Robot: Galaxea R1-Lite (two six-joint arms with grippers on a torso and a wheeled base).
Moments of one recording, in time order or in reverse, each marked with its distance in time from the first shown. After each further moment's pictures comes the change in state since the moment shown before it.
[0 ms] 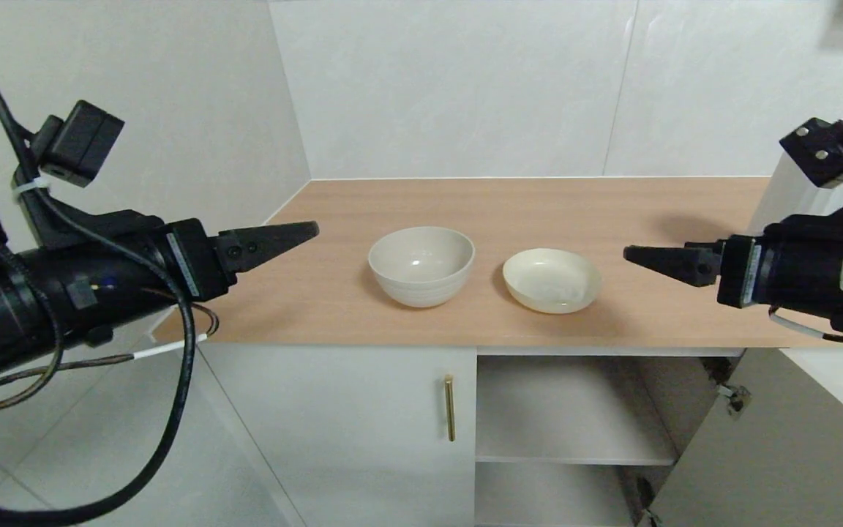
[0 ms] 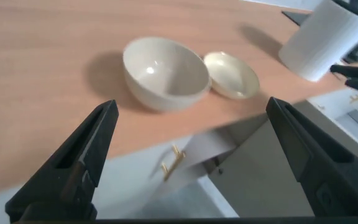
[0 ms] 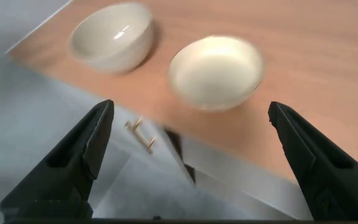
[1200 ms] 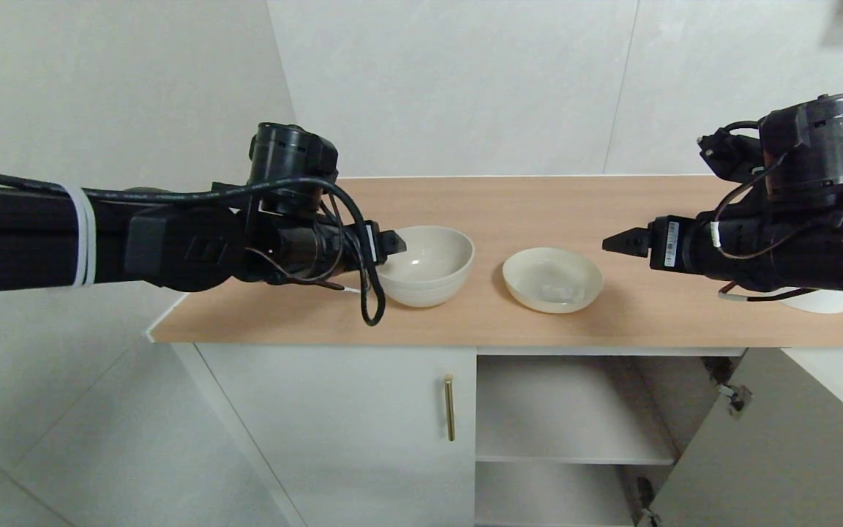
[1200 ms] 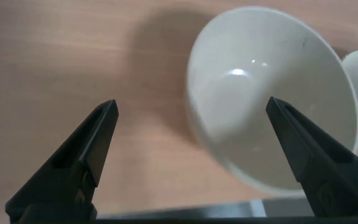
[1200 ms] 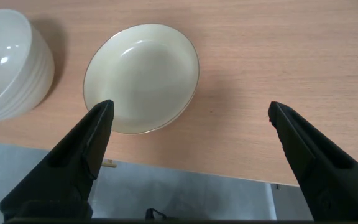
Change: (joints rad) left arm -0.127 0.575 -0.633 0.468 0.437 -0.109; right arm 0.012 0.226 -0.298 0.283 -0.296 0.148
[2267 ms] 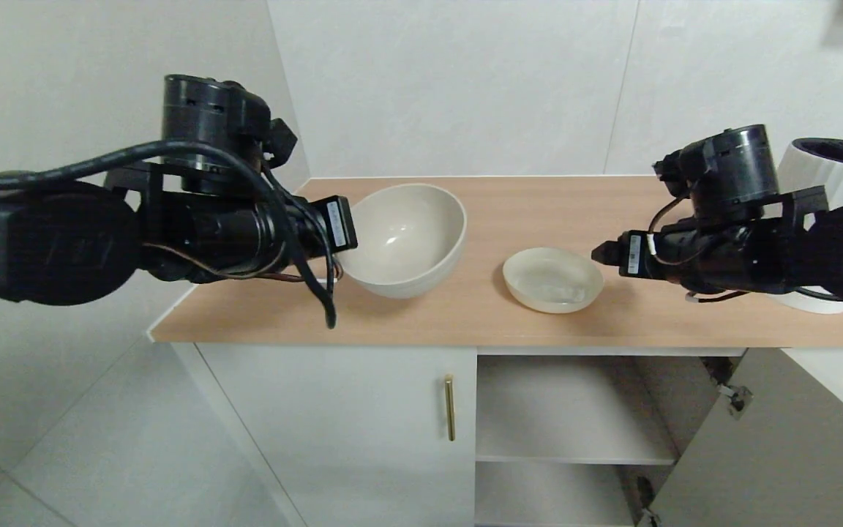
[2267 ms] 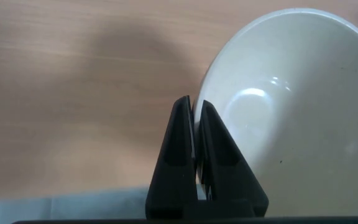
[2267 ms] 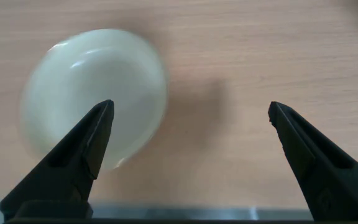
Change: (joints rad) left arm -0.009 -0.199 0.128 -0.038 -0.046 -0.005; right arm 0.018 0.160 -0.088 0.000 -0.198 0.002
